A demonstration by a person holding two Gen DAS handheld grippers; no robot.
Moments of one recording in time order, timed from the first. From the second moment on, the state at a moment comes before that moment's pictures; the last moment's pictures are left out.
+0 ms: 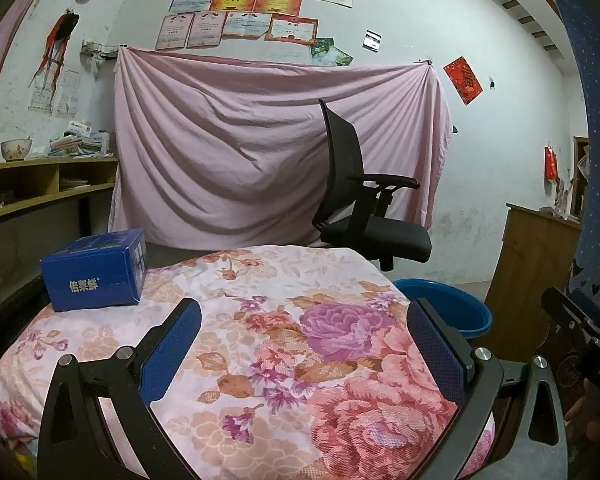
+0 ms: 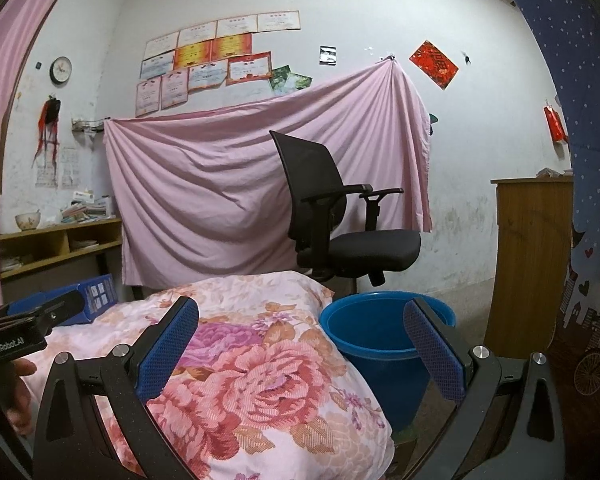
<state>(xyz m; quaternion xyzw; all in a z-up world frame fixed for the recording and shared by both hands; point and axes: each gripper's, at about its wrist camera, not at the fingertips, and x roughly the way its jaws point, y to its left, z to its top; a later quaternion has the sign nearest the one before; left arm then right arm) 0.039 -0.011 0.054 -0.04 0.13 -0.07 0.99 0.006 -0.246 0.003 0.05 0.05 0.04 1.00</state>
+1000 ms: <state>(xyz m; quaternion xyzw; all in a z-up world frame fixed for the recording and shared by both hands) 0.042 -0.008 0.046 -0.04 0.13 -0.07 0.99 0.004 -0.241 -0.003 0.05 0.06 0.04 1.00</state>
